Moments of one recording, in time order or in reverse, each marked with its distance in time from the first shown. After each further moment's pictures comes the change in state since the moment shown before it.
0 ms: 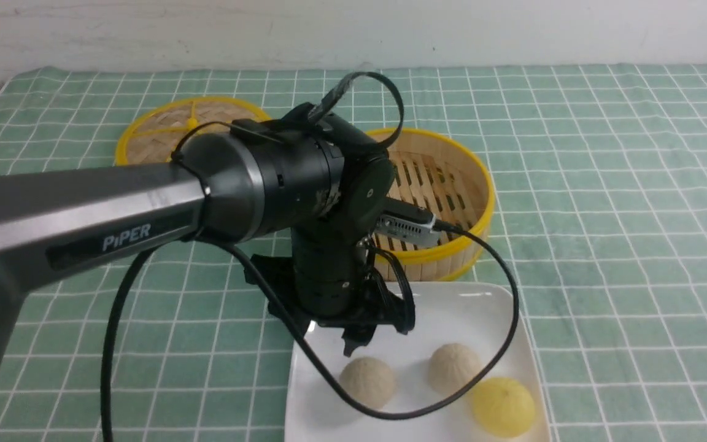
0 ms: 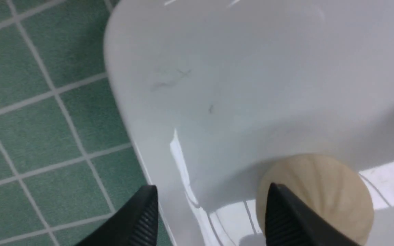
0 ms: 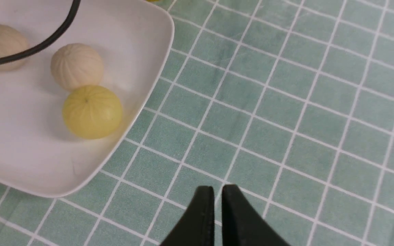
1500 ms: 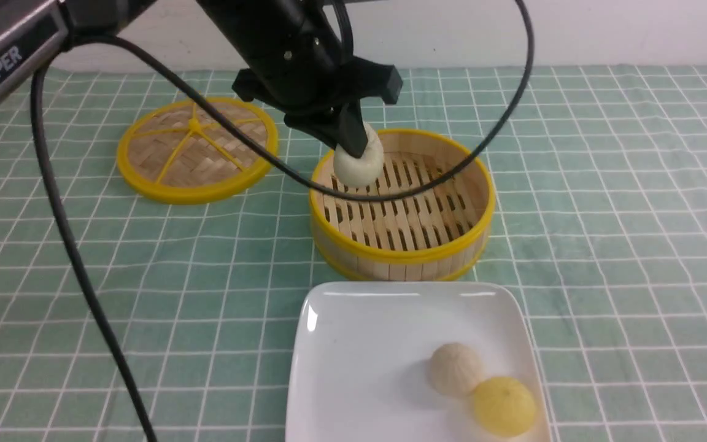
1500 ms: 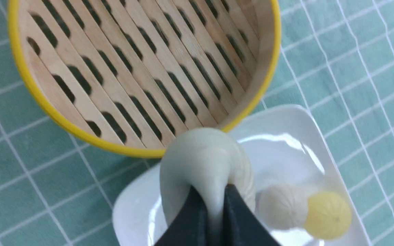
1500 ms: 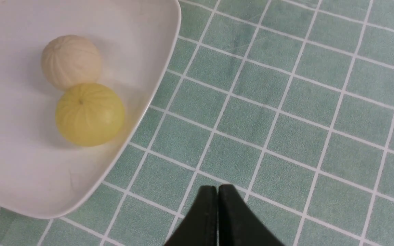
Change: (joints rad) right arm 0.000 0.163 0.132 0.074 -0.236 -0.013; left arm 0.252 0.010 -0.492 -0.426 0.174 0.483
